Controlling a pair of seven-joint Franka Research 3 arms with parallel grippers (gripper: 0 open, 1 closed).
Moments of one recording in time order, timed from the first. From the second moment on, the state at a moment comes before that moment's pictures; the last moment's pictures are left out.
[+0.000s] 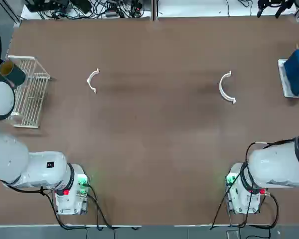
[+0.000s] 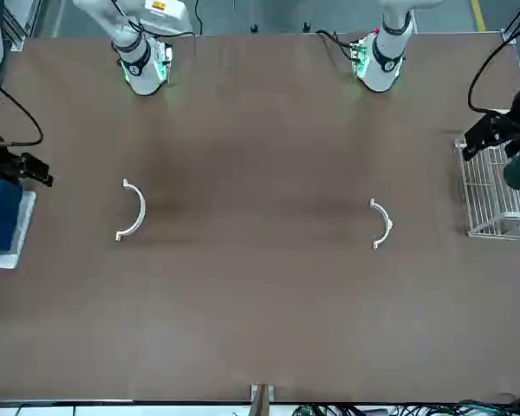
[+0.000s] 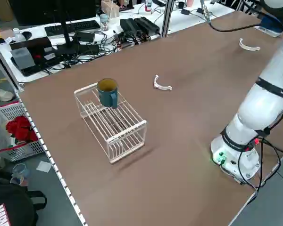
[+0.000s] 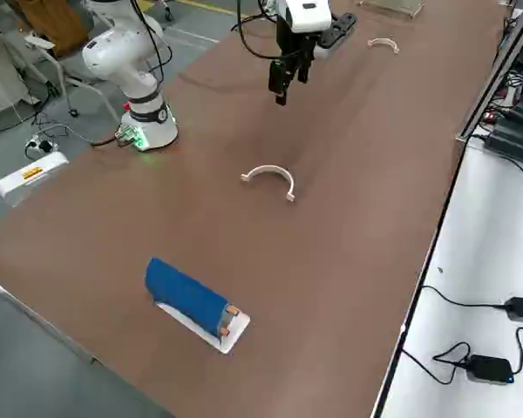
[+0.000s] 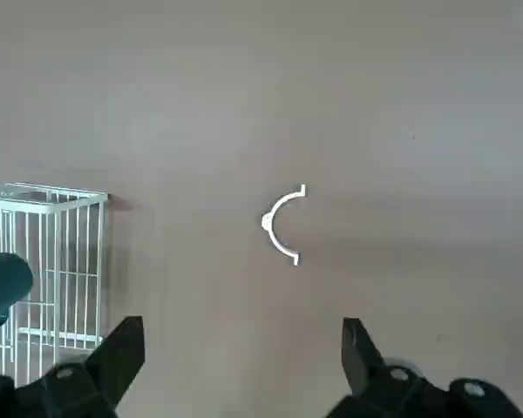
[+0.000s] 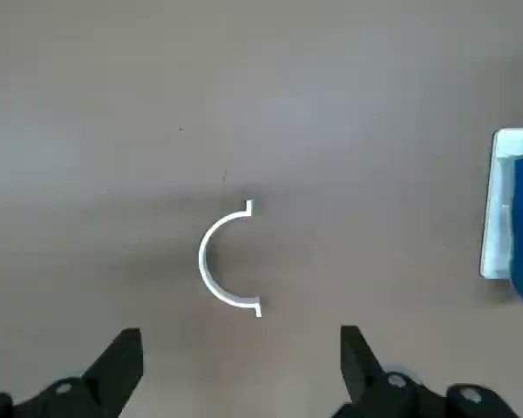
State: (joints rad) left arm 0.06 0.07 -0.14 -1.40 0.02 1.48 -0.11; right arm -0.10 0.05 0.00 -1.63 0.01 1.65 -0.03
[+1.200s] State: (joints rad) left arm 0.04 0.21 -0.21 -1.93 0.02 2.18 -0.19; right arm -0.07 0.06 0.03 -1.88 0.02 1.91 0.14
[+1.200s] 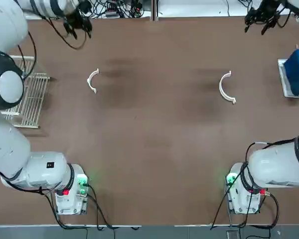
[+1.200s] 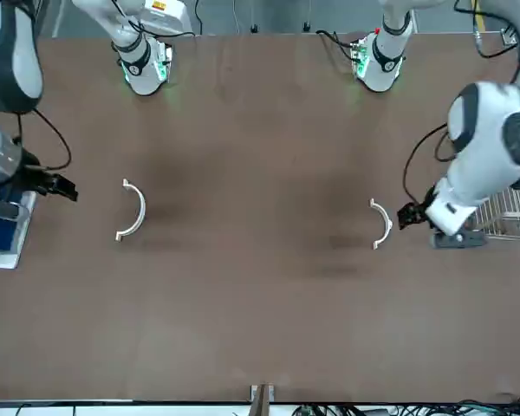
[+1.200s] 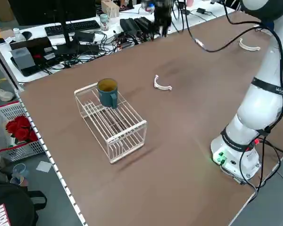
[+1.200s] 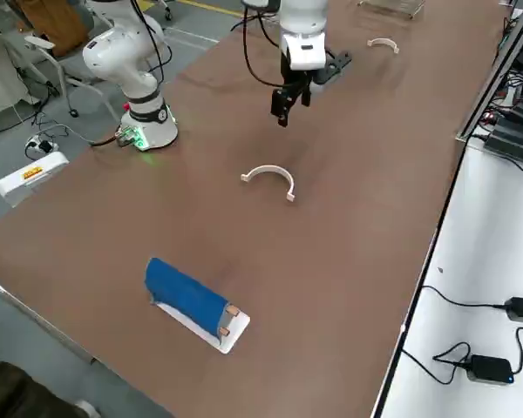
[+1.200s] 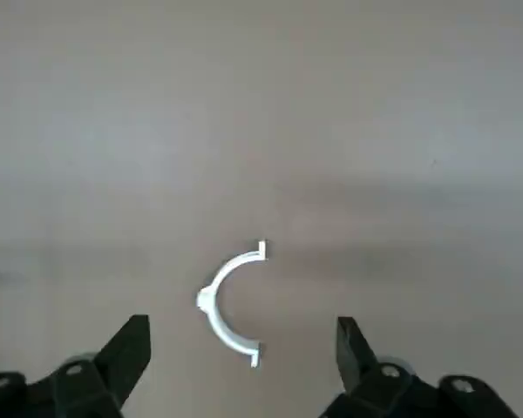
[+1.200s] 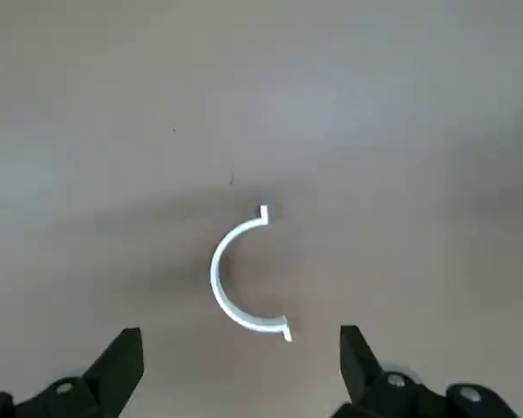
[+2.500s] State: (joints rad) left arm 0.10 0.43 -0.21 -2.18 0.20 2.55 -0.20; right arm -0.03 0.35 0.06 -2.27 0.02 2.56 0.27
